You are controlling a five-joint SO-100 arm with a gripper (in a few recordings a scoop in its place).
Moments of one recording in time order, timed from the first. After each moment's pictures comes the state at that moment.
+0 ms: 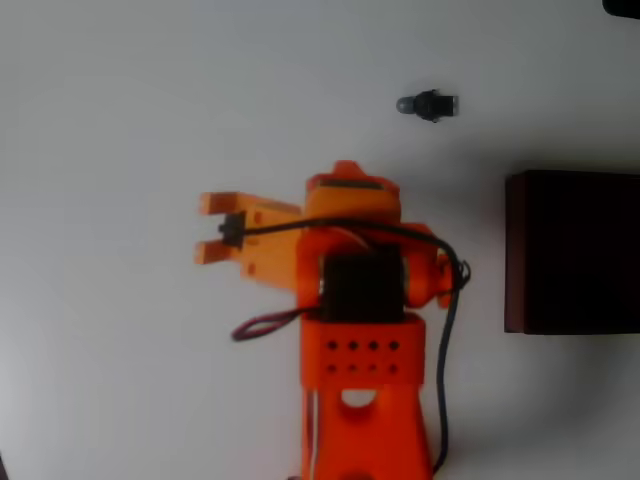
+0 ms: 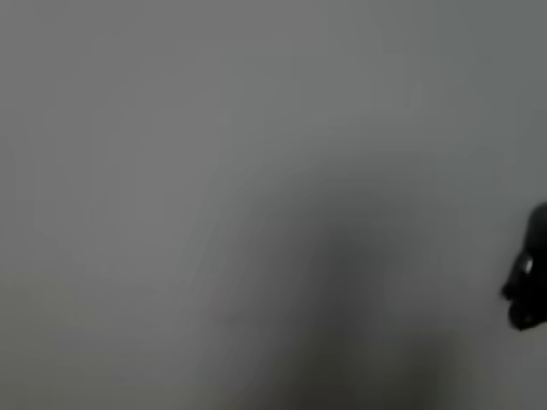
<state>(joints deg) -0.8 98.3 90.3 84.7 0.9</state>
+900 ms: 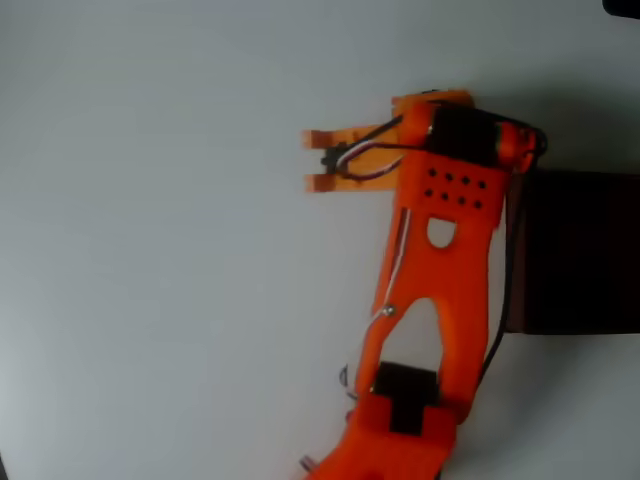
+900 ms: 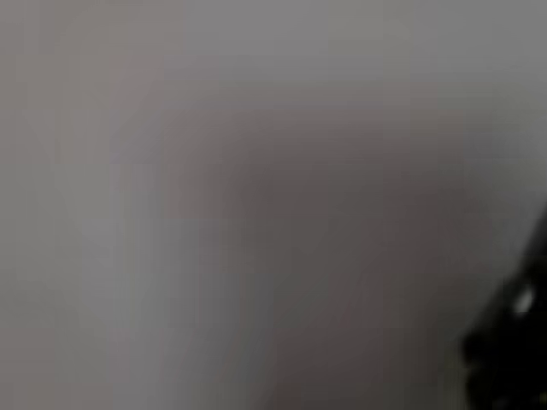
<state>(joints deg) 11.7 51.7 45.4 89.6 -22.1</state>
